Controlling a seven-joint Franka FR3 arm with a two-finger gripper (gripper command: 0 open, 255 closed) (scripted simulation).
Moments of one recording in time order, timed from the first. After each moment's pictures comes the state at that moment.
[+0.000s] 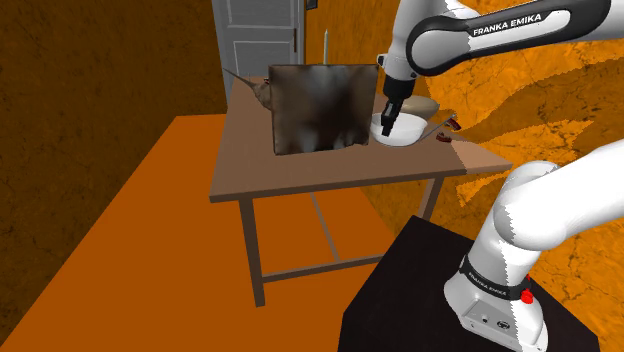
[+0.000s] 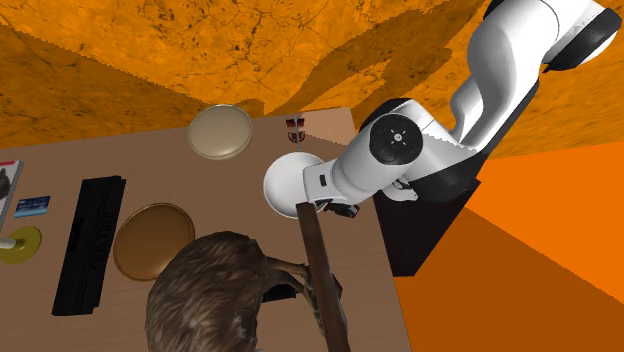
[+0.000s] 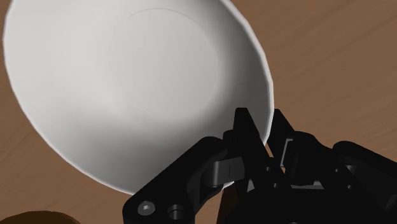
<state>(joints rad) -0.08 -0.73 -0.09 -2.55 -0.25 1.98 -0.22</state>
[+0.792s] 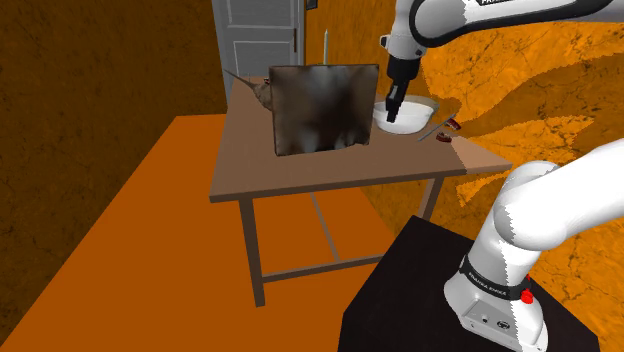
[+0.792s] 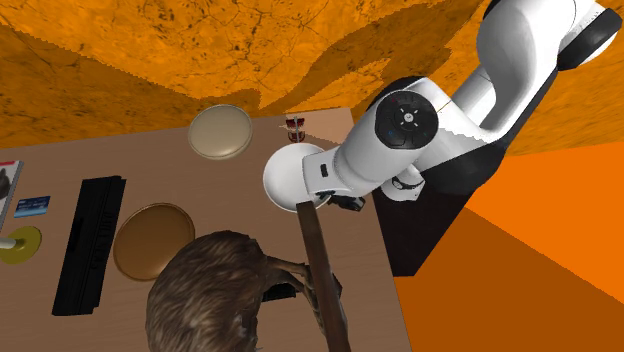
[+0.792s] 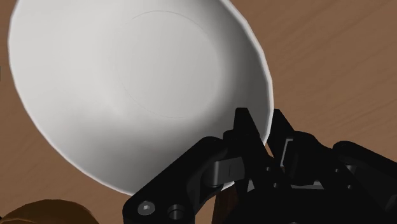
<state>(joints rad) -0.07 -0.72 -0.08 -2.42 -0.23 1.82 -0.25</state>
